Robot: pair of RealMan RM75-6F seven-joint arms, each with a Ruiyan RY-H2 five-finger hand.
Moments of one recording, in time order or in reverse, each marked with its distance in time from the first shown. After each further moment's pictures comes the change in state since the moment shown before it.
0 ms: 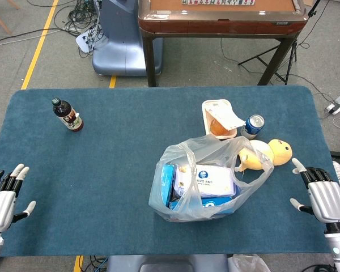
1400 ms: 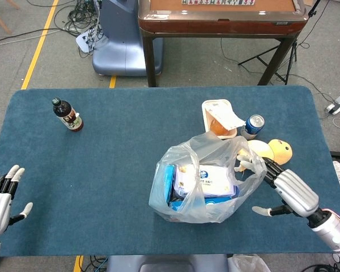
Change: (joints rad) left arm 0.026 0.029 0.003 -0.057 -0.001 0.034 0.027; right arm 0.256 0.278 -0.051 -0.109 -0.414 -0.061 0.726
